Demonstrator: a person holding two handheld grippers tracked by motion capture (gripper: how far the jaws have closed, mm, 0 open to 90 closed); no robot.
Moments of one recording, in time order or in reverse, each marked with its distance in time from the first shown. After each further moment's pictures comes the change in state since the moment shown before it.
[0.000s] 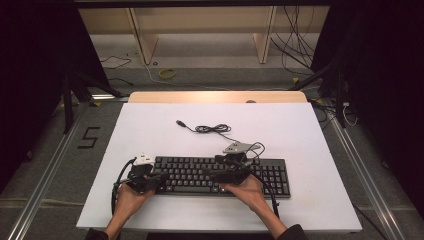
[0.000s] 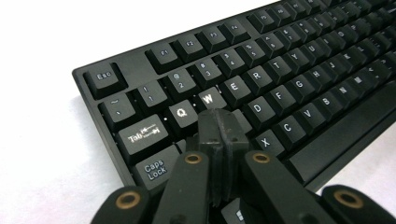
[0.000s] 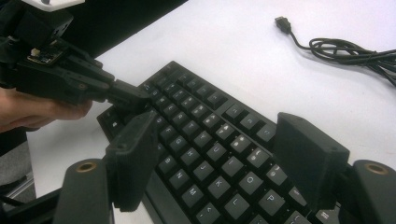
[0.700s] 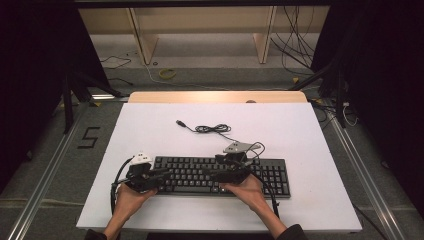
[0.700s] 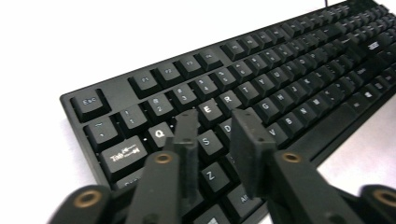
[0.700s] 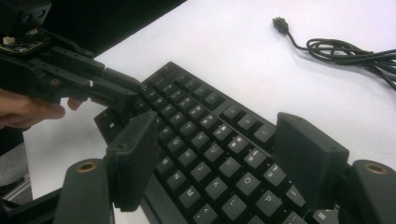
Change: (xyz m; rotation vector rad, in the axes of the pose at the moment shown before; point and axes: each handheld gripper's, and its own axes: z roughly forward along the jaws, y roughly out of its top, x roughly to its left) left arm -0.007 0.005 -0.011 -0.082 -0.064 -0.004; right arm -0.002 0.000 0.001 -0.004 -0.007 0.000
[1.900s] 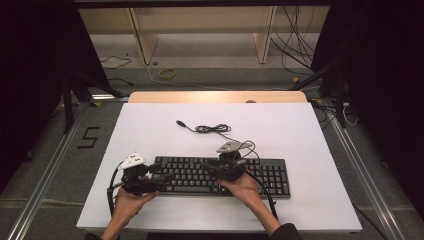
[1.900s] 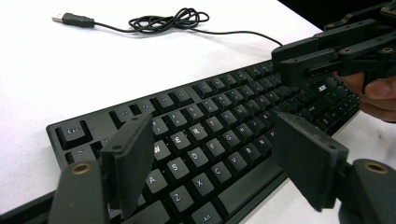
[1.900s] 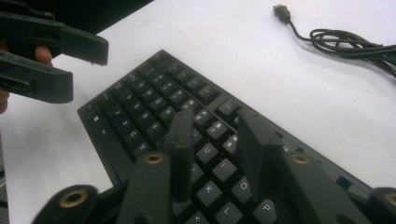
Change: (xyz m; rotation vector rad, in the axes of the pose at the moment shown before) left arm -0.008 -0.001 -0.017 -0.156 -0.061 -0.033; right arm 0.000 0.001 0.019 0.056 -0.022 -0.030
